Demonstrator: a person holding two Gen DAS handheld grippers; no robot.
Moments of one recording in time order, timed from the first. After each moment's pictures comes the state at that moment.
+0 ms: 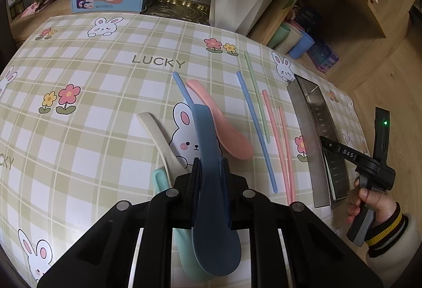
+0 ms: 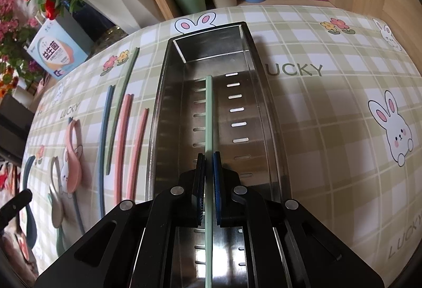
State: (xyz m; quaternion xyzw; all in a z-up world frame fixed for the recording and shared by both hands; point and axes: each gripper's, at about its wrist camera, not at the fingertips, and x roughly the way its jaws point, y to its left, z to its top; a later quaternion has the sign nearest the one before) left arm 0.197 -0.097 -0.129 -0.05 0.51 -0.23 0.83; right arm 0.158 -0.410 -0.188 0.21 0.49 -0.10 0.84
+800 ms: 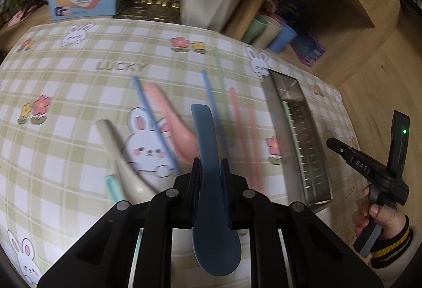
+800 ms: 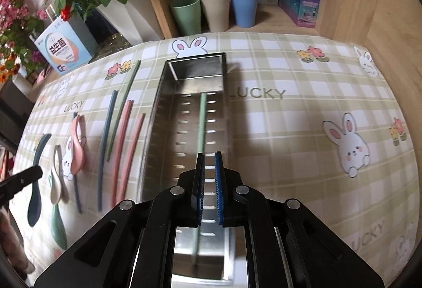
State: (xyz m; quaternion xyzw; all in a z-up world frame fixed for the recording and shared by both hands) left arm 0.191 -0.155 -0.118 -0.04 0.51 -0.26 0.82; right arm 0.115 -0.428 -0.138 0.14 0.47 -0.11 0.86
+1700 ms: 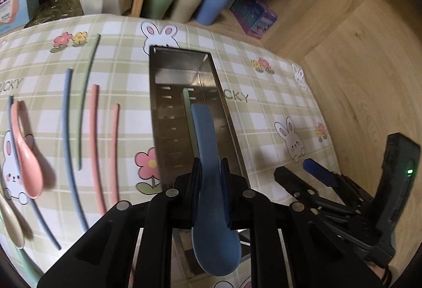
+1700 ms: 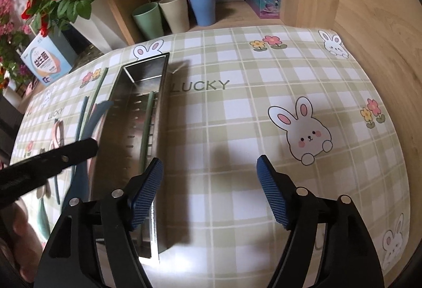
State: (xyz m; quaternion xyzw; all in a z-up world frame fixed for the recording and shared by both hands) left arm 0.179 -0.339 -0.140 -0.02 0.53 -0.35 0.77; right arm 0.076 -0.484 -0.147 0.17 0.47 -0.15 0.85
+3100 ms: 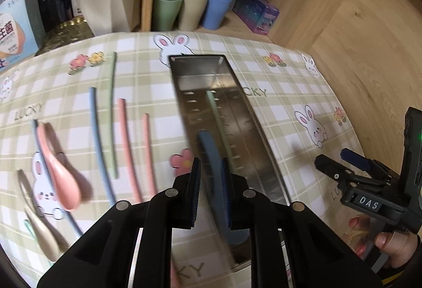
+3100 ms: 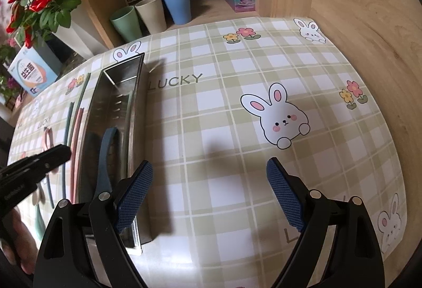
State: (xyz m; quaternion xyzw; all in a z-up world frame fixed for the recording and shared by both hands) left arm 0.177 -0.310 -0.129 0.05 0.49 -0.33 0.80; right arm 0.058 -0.495 -0.144 0.19 0.47 -0.19 0.84
